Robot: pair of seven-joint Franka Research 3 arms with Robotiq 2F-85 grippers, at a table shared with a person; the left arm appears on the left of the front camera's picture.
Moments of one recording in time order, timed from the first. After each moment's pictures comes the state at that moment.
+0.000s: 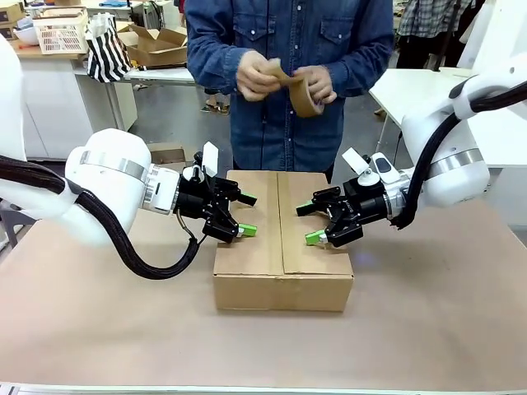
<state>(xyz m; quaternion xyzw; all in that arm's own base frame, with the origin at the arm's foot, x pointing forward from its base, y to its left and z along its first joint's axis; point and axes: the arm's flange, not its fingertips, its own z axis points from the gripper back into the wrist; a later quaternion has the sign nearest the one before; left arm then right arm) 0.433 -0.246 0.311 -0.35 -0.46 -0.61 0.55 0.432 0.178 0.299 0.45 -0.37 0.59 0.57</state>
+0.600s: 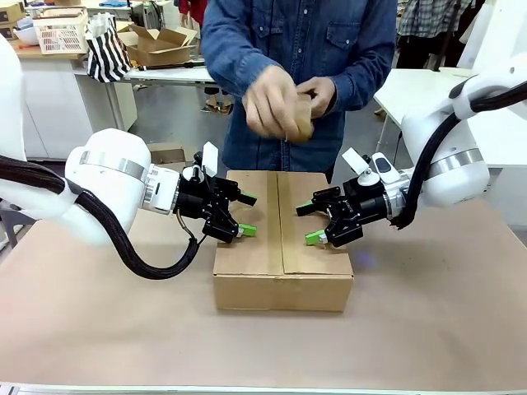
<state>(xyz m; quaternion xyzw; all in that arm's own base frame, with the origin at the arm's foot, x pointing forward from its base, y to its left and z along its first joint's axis) 0.433 -0.246 0.311 -0.35 -0.46 -0.61 0.55 0.432 0.178 0.299 0.45 -0.37 0.59 0.57</state>
